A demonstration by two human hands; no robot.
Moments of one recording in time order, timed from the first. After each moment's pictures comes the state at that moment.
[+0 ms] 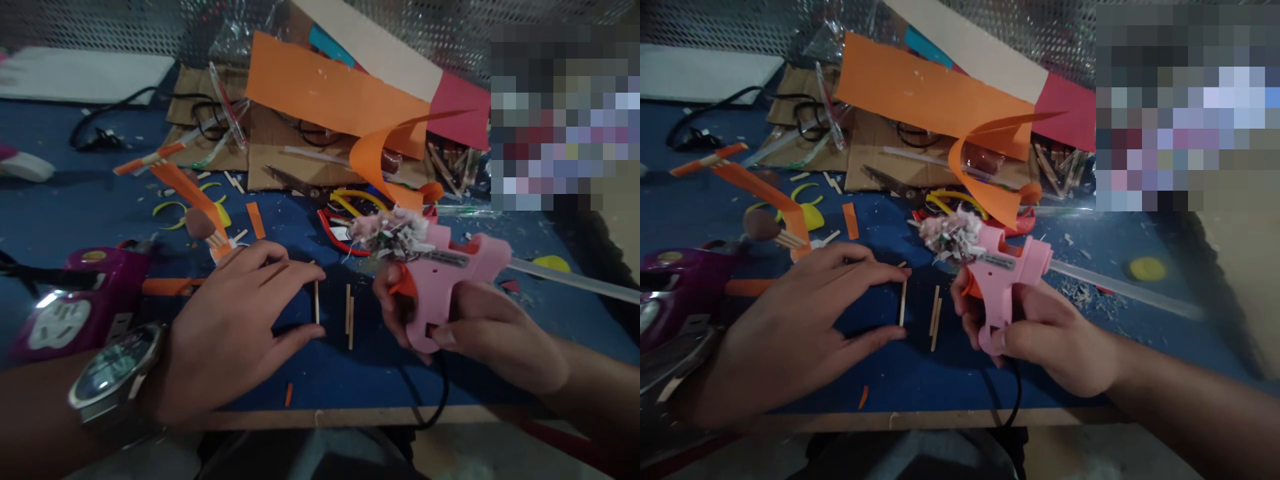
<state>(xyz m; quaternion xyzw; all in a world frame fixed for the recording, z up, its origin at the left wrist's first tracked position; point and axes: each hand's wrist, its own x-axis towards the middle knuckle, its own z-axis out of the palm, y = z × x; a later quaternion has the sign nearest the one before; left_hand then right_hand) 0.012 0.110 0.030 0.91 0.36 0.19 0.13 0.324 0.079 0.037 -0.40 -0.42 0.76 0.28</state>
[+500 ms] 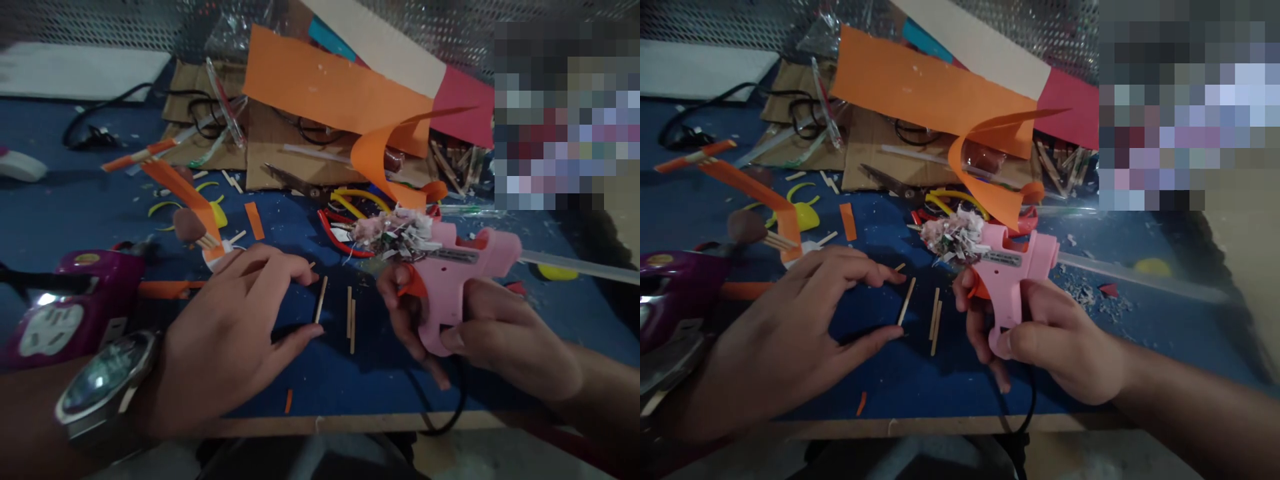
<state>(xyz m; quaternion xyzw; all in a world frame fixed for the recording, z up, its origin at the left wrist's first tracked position) 0.013 0.103 0.032 0.89 0.38 0.21 0.14 0.326 0.077 0.036 -0.39 -0.38 0.79 0.28</state>
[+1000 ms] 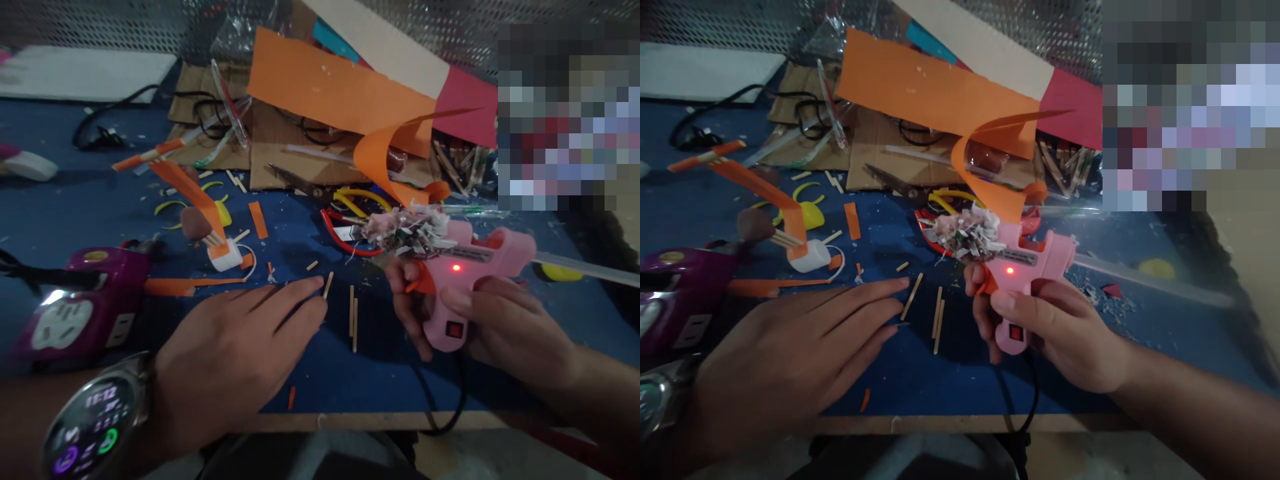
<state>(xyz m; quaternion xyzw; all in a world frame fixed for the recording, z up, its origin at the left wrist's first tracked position) 0.007 0.095 0.031 0.95 0.27 0.16 0.00 0.326 0.078 0.031 -0.43 -0.39 0.74 0.34</state>
